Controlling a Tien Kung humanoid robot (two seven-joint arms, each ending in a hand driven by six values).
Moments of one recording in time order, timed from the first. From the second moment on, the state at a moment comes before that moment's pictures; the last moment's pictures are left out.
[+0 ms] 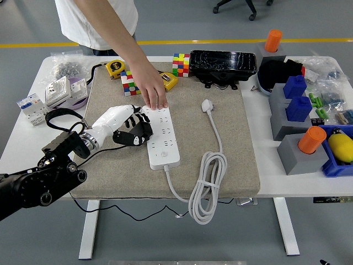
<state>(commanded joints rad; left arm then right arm) -0.67 0.31 -0.46 -0.92 1.54 0.34 -0.15 0.00 -0.30 0.92 0.46 -0.63 -0.02 -0.12</state>
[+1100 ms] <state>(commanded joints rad) -0.67 0.31 -0.48 -0.92 1.56 0.34 -0.16 0.00 -0.30 0.92 0.46 -0.63 -0.02 -0.12</state>
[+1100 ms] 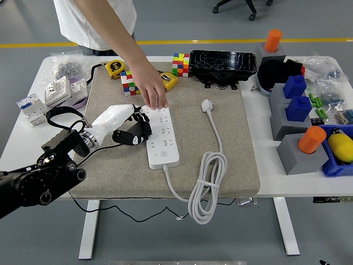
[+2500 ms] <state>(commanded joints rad) -0.30 0.41 -0.78 -1.35 1.66 0.36 0.07 0.00 -0.30 0.91 0.46 -0.64 -0.02 -0.12</state>
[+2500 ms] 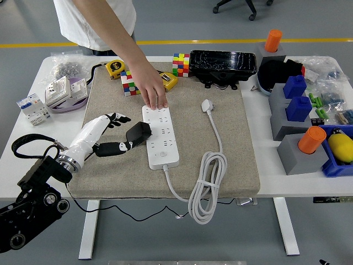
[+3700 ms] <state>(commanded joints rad) -0.38 0.35 -0.71 -1.32 1.62 0.33 0.08 0.00 -0.30 0.92 0.46 -0.64 -0.02 -0.12</state>
